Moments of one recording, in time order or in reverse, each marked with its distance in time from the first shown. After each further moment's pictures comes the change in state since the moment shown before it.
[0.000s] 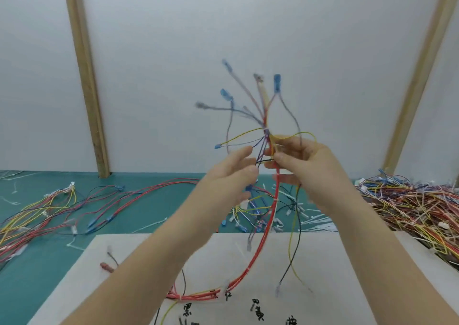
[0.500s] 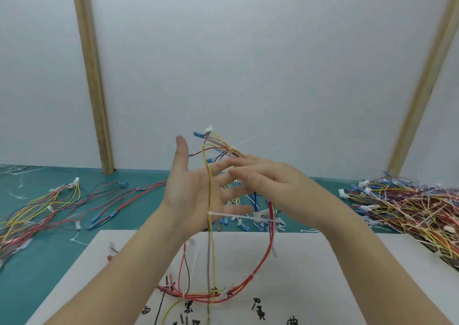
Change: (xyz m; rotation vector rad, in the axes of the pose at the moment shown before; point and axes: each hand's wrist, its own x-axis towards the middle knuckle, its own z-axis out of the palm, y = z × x) left_hand 0.014 -0.019 -0.044 -0.657 -0.144 -0.315; right_hand -0.024 -0.019 0.031 -0.486 -0.454 -0.126
